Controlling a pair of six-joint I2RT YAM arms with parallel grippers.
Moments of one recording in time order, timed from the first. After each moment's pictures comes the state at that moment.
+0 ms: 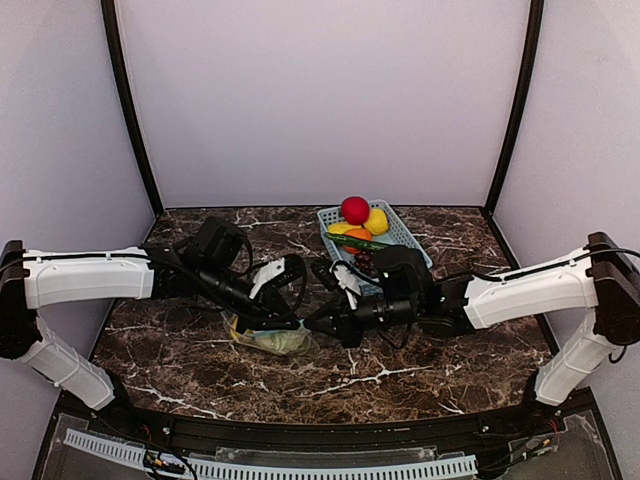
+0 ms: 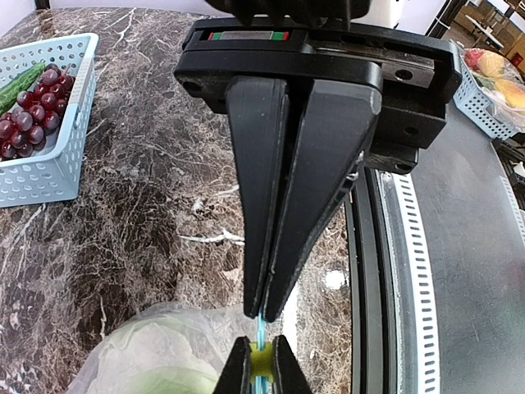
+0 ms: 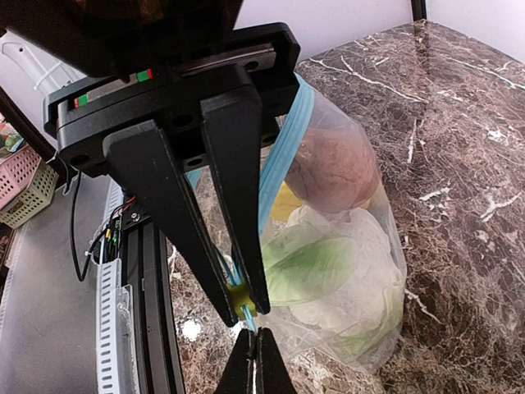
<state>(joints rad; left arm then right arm) -0.80 1.42 0.94 -0.31 0.67 0.28 1.06 1.56 0.87 0.27 -0.37 0.21</state>
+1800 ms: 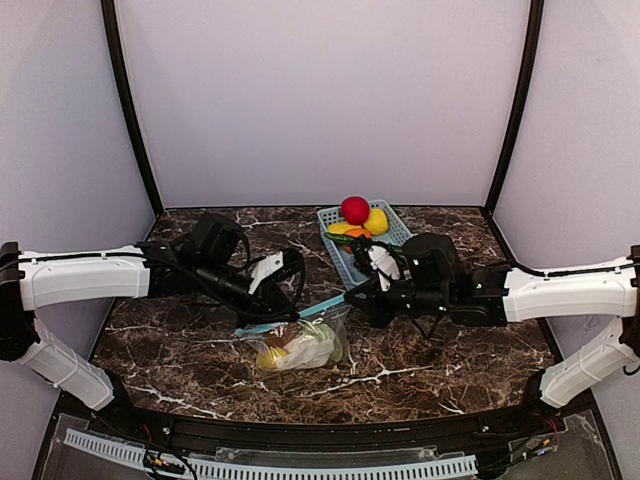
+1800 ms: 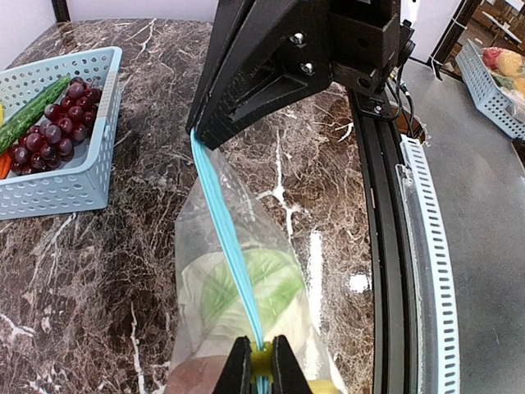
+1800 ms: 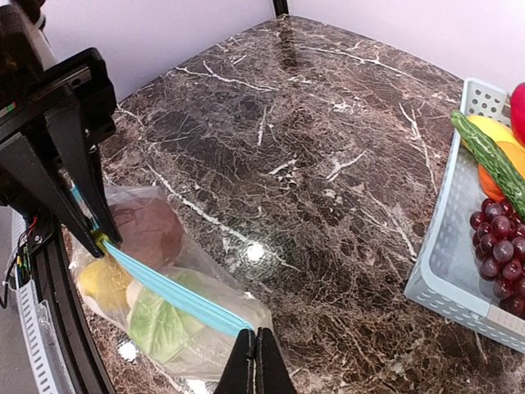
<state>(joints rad) -0.80 1.39 0.95 -0.30 0.61 0.30 1.01 1.35 0.83 0.02 -0.03 0.20</state>
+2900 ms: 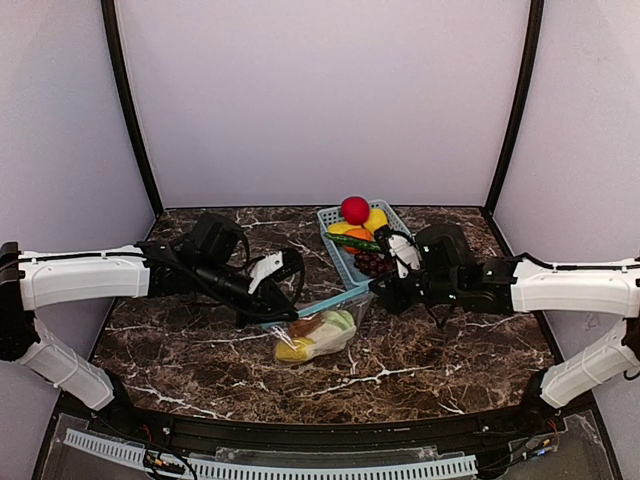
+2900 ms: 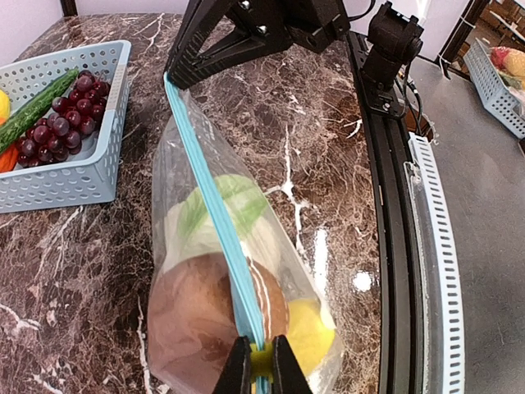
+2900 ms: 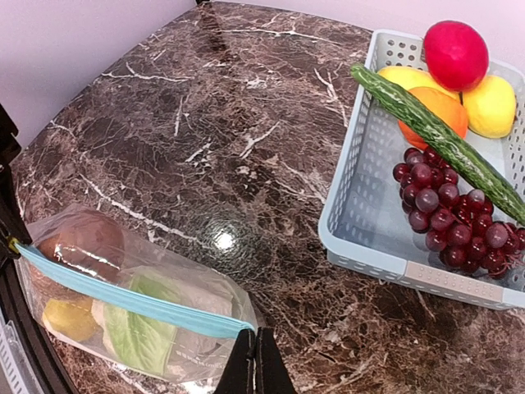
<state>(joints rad) -0.80 1.39 0.95 -0.31 0.59 0.30 0.90 1.32 0.83 -0.10 0.03 0.25</state>
